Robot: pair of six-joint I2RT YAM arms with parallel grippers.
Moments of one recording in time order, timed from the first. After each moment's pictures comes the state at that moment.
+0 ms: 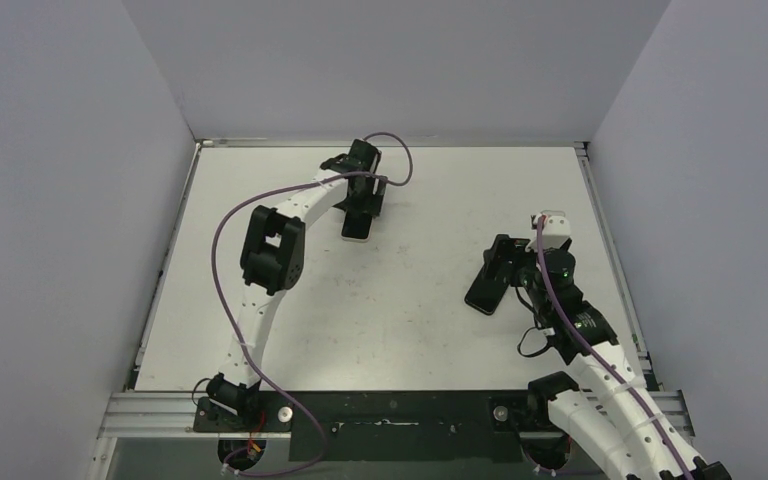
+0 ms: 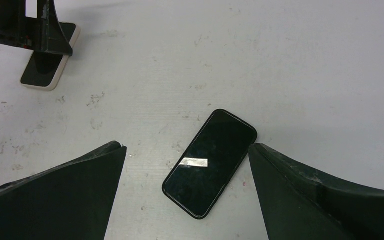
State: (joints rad) left arm -0.46 2.44 2.09 -0.71 -0.13 -0.21; right arm 0.33 0.68 0.58 -0.27 0.19 0.24
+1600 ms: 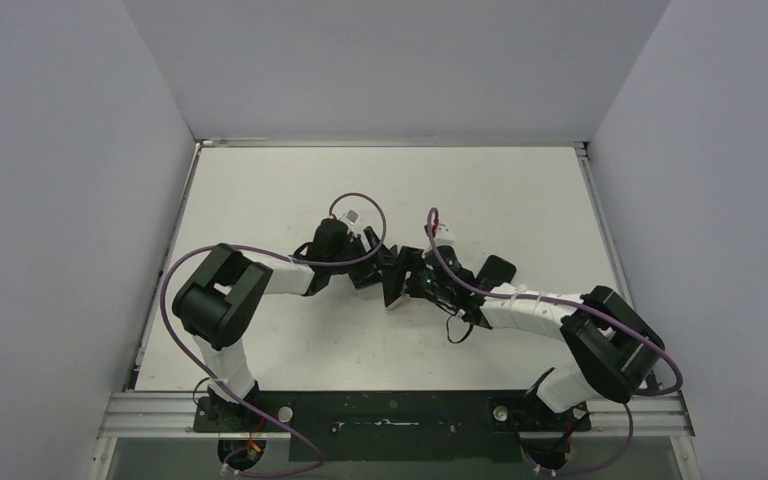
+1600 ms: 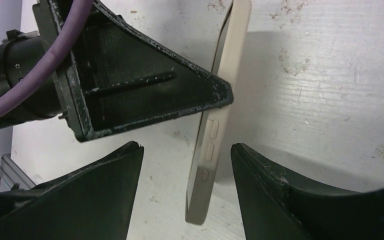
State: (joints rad) left arm -0.55 1.81 0.80 0.40 0.40 -1.07; right arm 0.77 1.46 0.63 0.27 0.03 0.77
